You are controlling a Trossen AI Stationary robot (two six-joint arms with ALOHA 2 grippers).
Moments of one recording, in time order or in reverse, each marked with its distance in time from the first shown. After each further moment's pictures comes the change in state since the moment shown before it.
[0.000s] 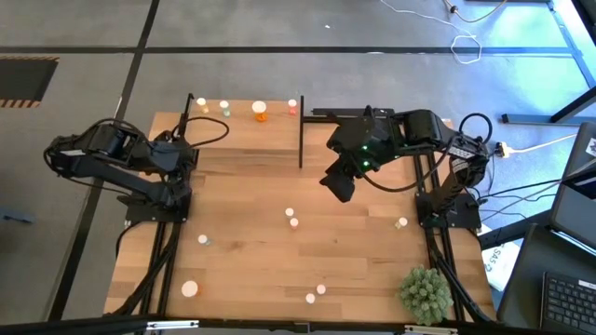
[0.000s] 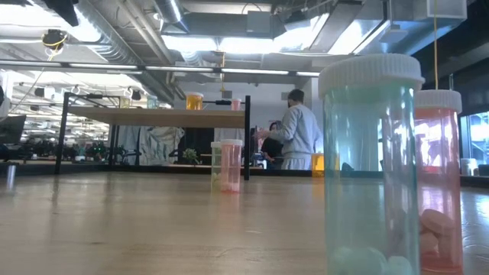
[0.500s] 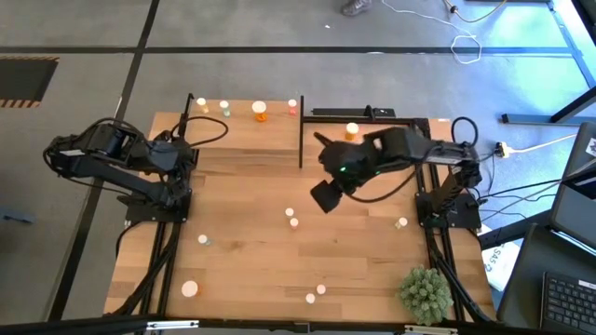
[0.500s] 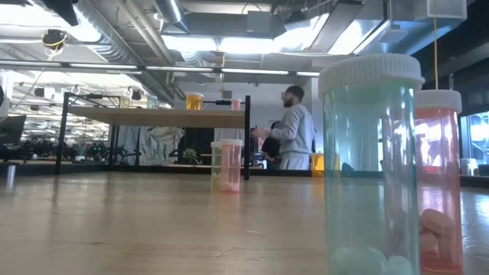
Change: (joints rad) left arm 0.000 -0.006 0.000 0.000 0.002 0.001; right arm 0.035 0.014 -0.182 0.027 -0.030 0.300
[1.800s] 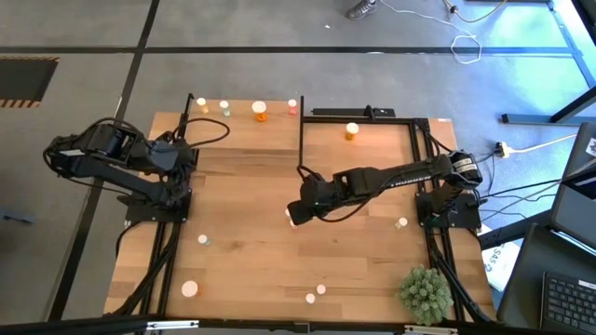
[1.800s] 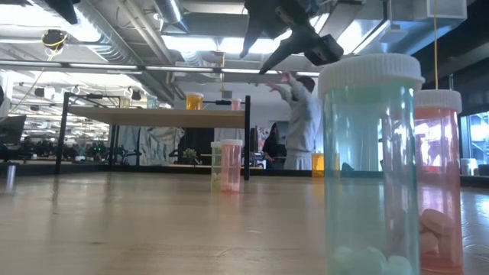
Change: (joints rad) left arm 0.000 0.000 0.000 0.013 0.030 0.051; right arm 0.038 0.000 -0.643 0.673 0.104 0.304
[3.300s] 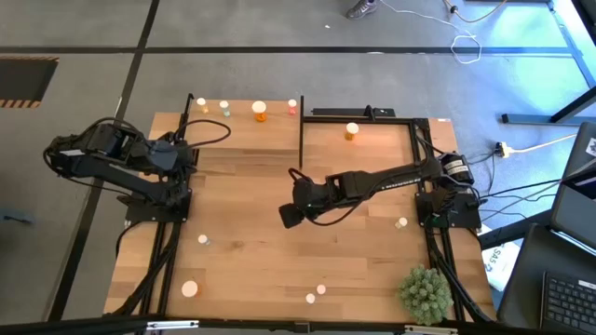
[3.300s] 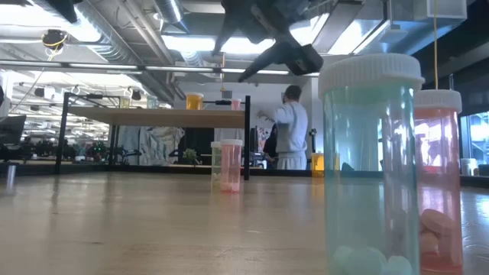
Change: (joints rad) left arm 0.000 0.000 0.000 0.010 0.022 0.051; right arm -0.009 0.067 0.011 0.136 -0.040 0.000
